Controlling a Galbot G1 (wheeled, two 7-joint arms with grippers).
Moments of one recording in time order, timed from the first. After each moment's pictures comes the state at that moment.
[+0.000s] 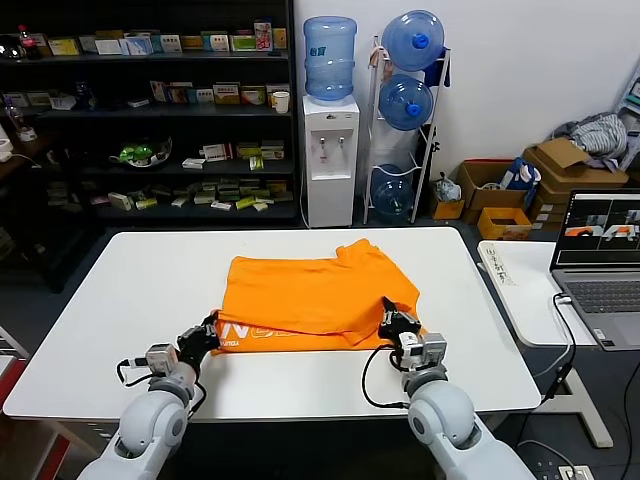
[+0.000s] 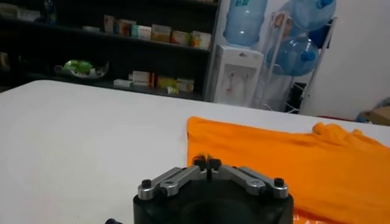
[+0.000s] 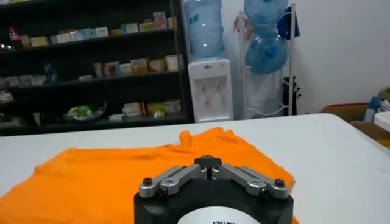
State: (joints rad) left arm 1.16 -1.12 -0.34 -1.71 -0.62 0.25 -0.22; right arm -1.04 1.17 0.10 1.75 0.56 -0.24 0.34
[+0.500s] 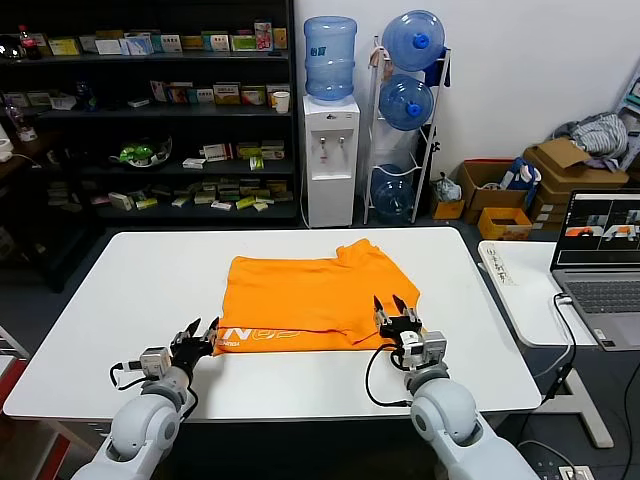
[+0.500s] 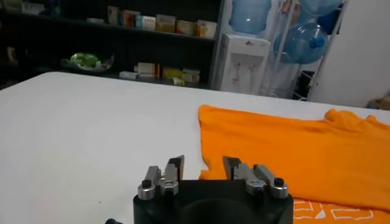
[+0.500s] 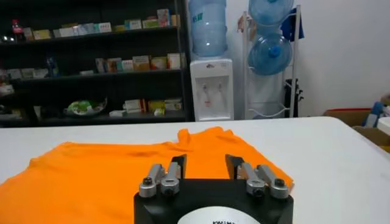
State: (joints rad) left arm 1.22 -1.09 -0.38 -1.75 -0.64 0.29 -0.22; right arm -1.11 1.12 0.17 1.79 0.54 -0.27 0.28
